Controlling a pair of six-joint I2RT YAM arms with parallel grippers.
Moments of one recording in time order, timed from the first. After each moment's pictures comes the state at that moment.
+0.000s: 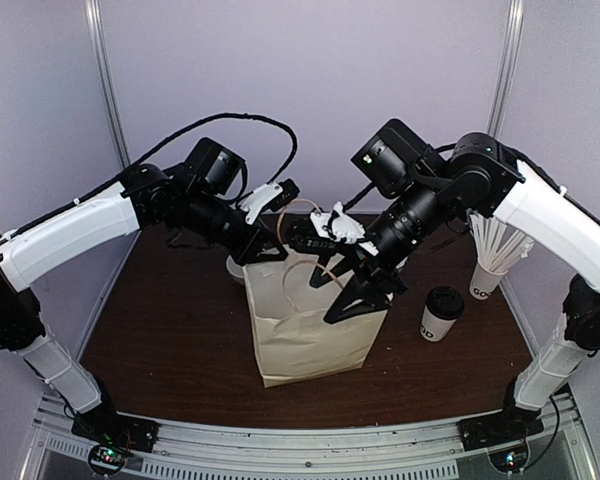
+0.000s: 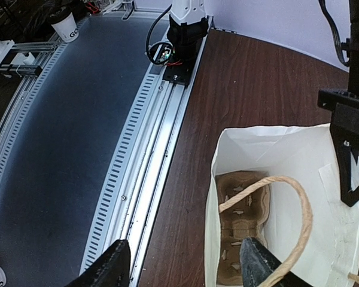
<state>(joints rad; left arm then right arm) -0.85 1.58 1.60 -0.79 0.31 0.03 1.05 1.62 1.93 -1.24 -0.52 -0.58</state>
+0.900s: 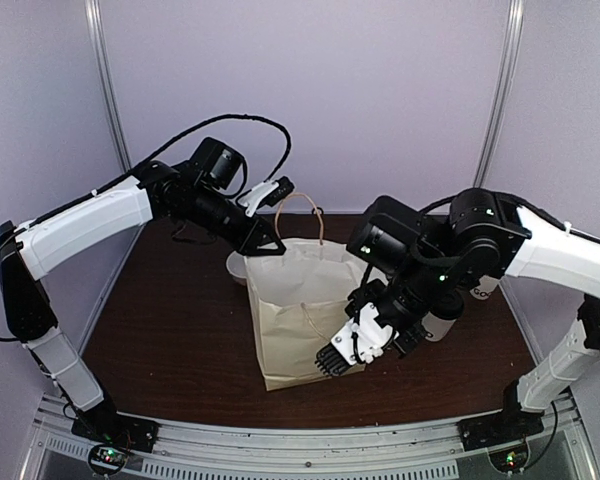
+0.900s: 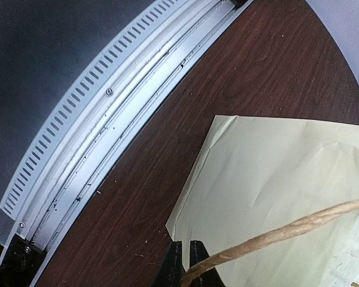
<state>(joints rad) -0.75 1.66 1.63 -0.79 0.41 0.00 1.26 1.50 1.66 -1.25 -0.17 -1.00</state>
